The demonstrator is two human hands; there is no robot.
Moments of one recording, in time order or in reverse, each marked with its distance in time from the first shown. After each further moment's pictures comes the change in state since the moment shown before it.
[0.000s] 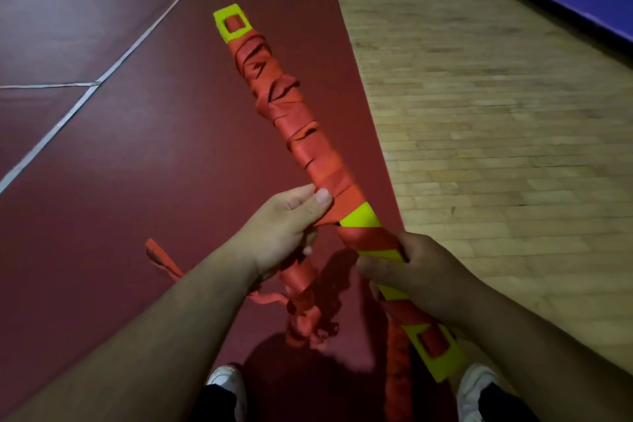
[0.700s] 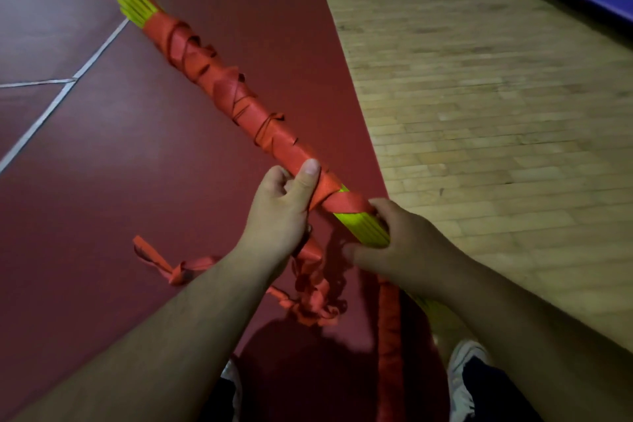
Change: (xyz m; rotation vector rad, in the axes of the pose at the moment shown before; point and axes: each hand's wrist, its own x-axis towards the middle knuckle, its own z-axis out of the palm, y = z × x) left_hand 0.011 -0.008 0.041 -0.063 0.385 0.027; right_hand 0.005 0.005 -0.012 -0.502 0.130 0.061
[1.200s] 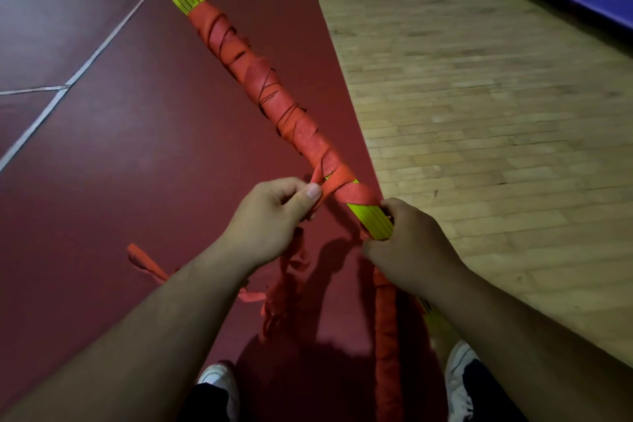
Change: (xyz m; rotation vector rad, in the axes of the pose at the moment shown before) left_hand 0.014 -0.002 -0.022 0.452 -0.248 0.146; right_hand 0.009 0.011 0.006 -0.005 0.276 0.051
